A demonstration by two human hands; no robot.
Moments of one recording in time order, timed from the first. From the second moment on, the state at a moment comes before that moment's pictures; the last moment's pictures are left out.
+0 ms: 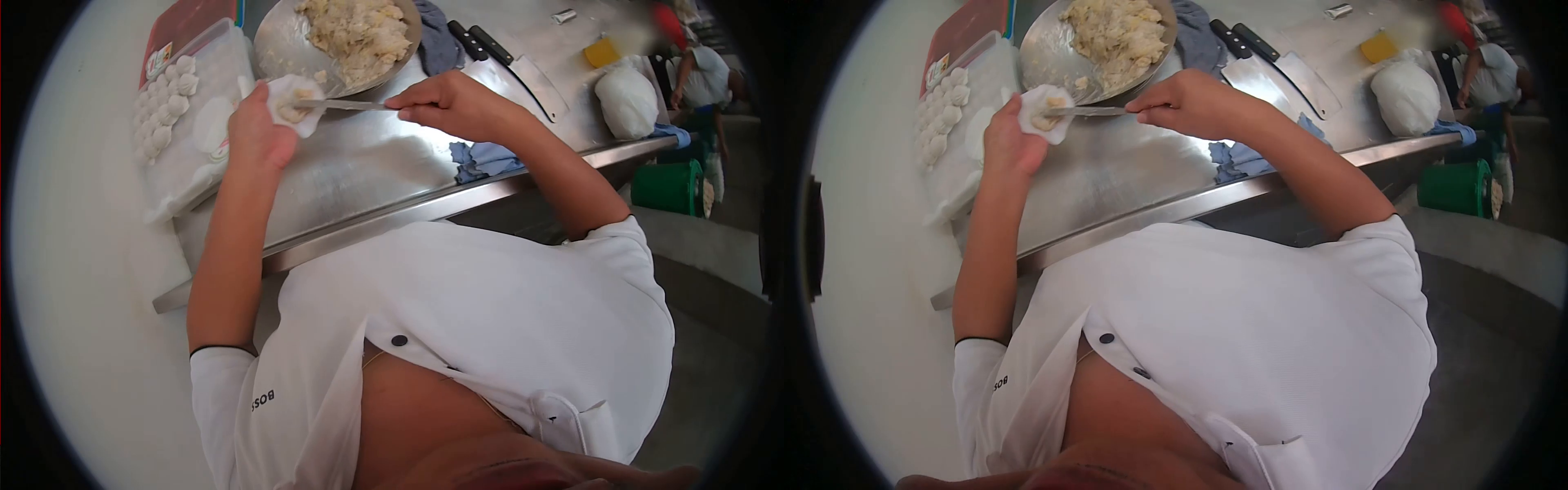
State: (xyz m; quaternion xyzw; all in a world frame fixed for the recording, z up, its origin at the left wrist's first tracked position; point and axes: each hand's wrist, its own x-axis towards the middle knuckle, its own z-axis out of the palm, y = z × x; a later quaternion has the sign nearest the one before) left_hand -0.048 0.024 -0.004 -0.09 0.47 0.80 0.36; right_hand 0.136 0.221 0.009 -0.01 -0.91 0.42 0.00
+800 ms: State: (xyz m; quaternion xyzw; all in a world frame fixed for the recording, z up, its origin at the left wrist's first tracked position) left_hand -0.042 -0.054 0.031 -0.05 0.41 0.83 0.37; right_hand 0.068 0.093 -0.003 0.01 -0.91 0.36 0.19
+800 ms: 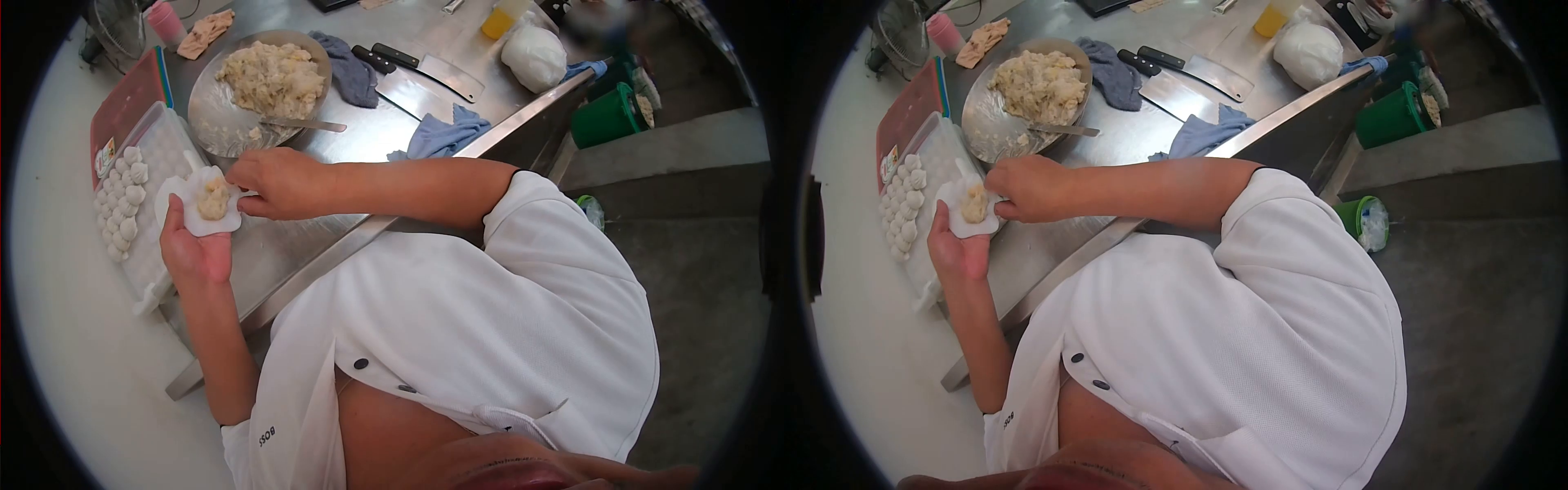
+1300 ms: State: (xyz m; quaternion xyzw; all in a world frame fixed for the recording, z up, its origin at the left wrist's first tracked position) left_hand -0.029 -0.071 0.005 -0.01 0.45 0.80 0.40; right_hand 0.061 0.098 -0.013 -0.03 -0.86 0.47 0.20
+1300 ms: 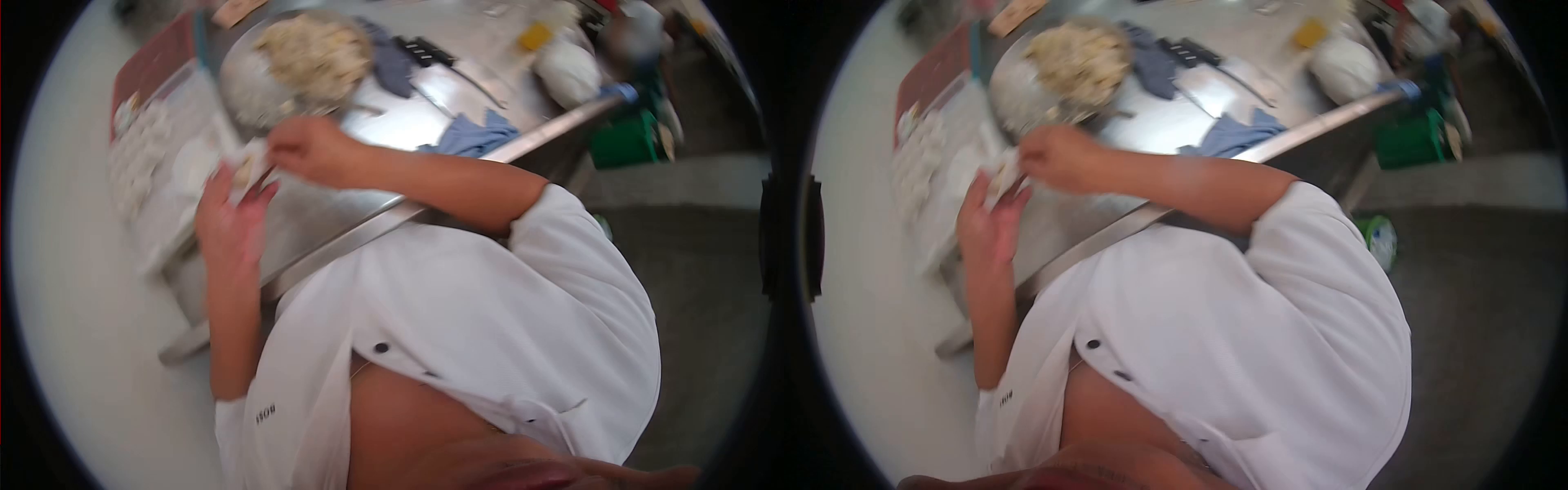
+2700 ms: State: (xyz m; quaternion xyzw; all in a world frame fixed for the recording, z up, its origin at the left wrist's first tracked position) left_hand 0.018 -0.071 0.028 0.01 0.65 0.70 0.29; right_hand 0.052 0.117 0.000 0.13 -0.87 0.48 0.04
